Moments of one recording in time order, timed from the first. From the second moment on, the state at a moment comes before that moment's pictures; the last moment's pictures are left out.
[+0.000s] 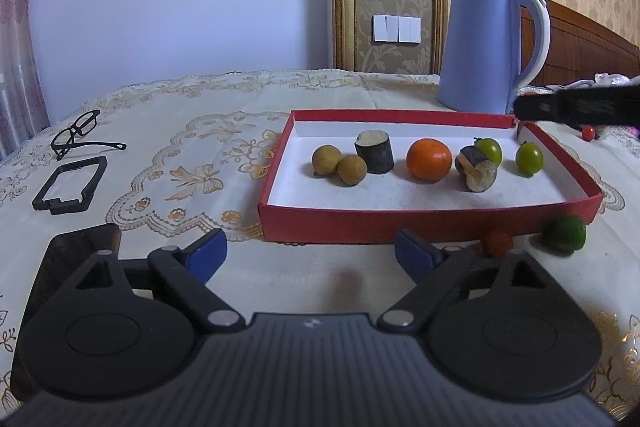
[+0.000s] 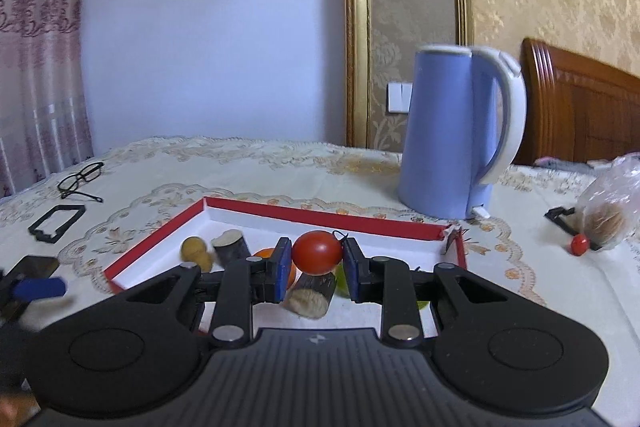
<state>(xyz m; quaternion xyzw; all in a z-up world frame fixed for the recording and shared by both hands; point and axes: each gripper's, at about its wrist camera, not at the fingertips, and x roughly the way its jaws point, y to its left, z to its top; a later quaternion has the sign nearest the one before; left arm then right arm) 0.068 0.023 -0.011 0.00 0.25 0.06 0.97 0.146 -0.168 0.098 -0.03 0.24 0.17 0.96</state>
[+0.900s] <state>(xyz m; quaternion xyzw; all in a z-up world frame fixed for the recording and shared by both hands) 0.062 0.030 -0.008 -0.01 0.24 0.05 0.97 0.143 -0.189 0.095 -0.03 0.25 0.12 0.96</state>
